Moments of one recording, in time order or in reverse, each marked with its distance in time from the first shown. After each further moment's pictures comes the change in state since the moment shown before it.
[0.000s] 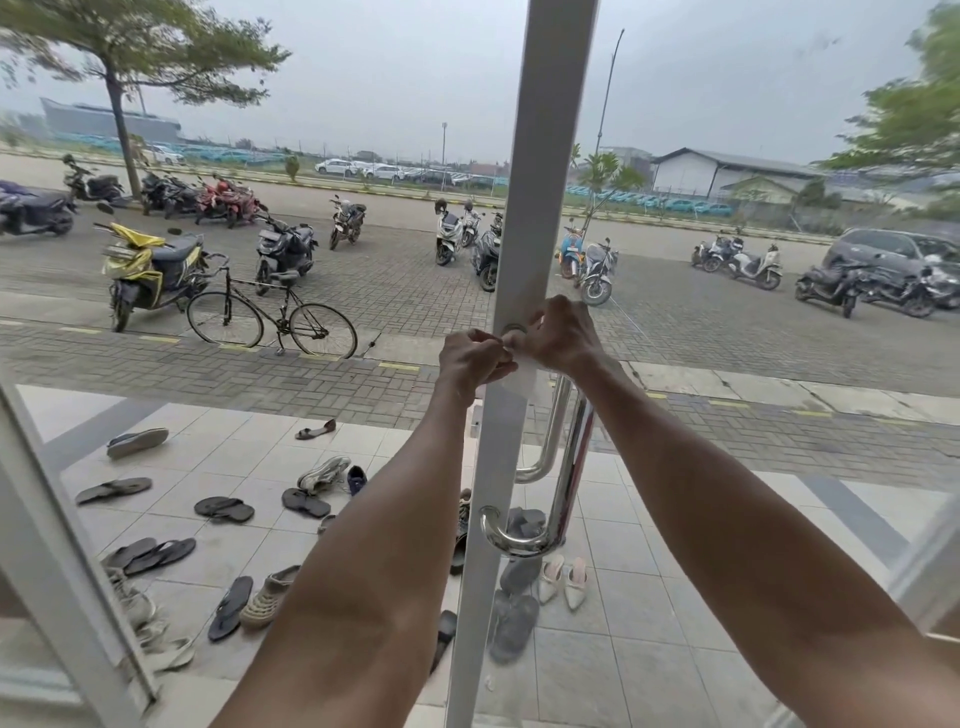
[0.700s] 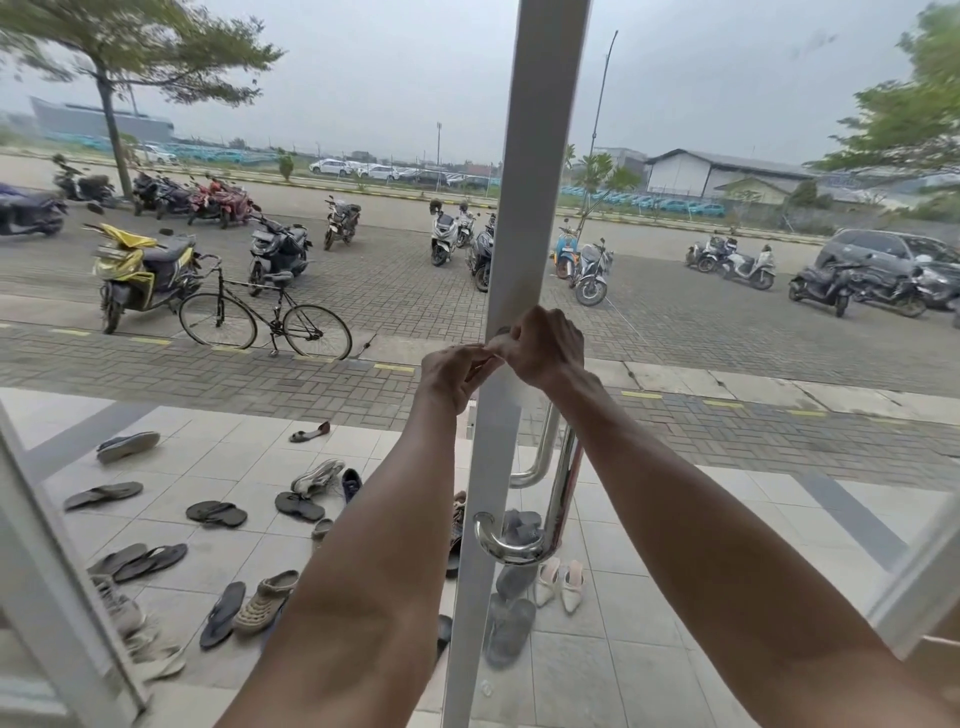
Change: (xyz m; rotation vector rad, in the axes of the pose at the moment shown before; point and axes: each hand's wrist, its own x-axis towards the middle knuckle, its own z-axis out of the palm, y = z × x) left_hand 0.013 -0.013 -0.007 -0.477 -0.005 -0.105; right_hand -0.012 -0.011 0.012 -0.157 0.077 -0.047
